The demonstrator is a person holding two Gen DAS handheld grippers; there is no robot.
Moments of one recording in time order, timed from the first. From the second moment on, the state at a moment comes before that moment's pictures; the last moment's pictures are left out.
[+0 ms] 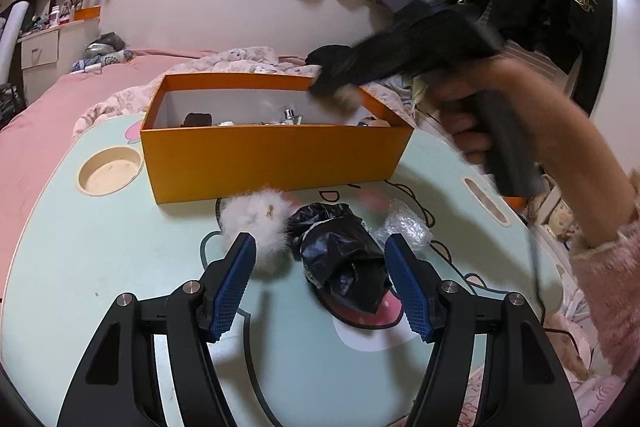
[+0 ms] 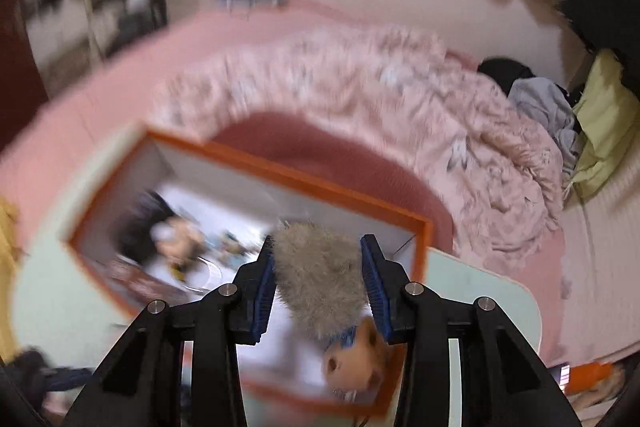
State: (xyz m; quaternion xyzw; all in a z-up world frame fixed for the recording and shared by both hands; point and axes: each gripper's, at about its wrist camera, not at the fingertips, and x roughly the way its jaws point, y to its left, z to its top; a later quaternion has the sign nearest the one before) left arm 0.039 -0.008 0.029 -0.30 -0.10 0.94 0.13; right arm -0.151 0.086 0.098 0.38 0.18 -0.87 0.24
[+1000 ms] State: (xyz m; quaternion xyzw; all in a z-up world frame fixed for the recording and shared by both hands) left arm 0.044 -0.013 0.032 -0.29 -0.10 0.94 0.12; right arm -0.032 0.175 0.024 0.36 0.07 -0.90 0.22
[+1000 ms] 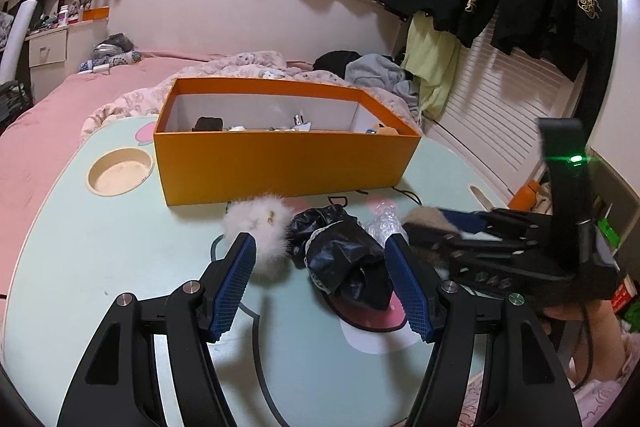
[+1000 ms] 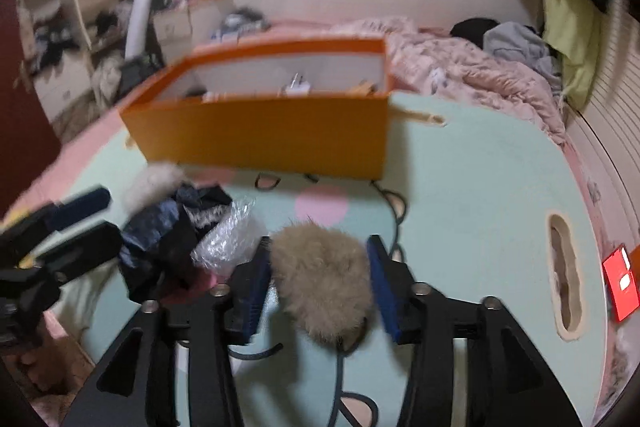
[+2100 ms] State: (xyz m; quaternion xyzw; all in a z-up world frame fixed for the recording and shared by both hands) left arm -0.174 0.038 0.067 -0.52 -0.28 0.77 0.22; right arm -0.015 0.228 0.023 0.36 -0.03 -0.91 0.19
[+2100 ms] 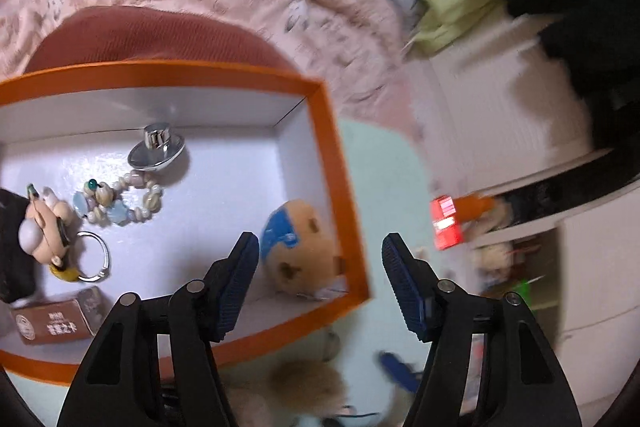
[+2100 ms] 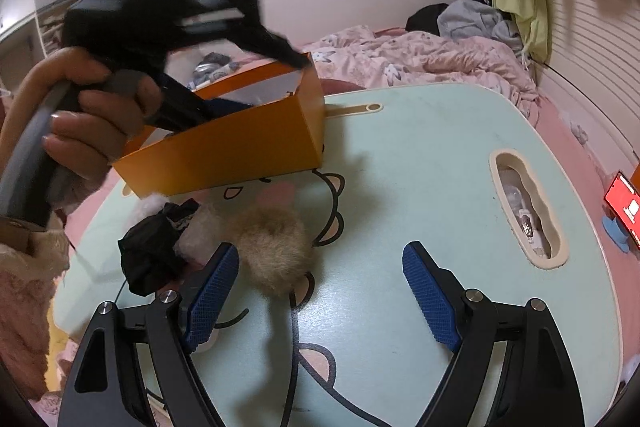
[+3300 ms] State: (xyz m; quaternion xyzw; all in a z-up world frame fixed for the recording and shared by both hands) left arm -0.199 0.051 0.034 -0.60 -0.16 0.77 0.12; right arm -0.017 0.226 0.020 0.37 -0.04 -0.91 0.19
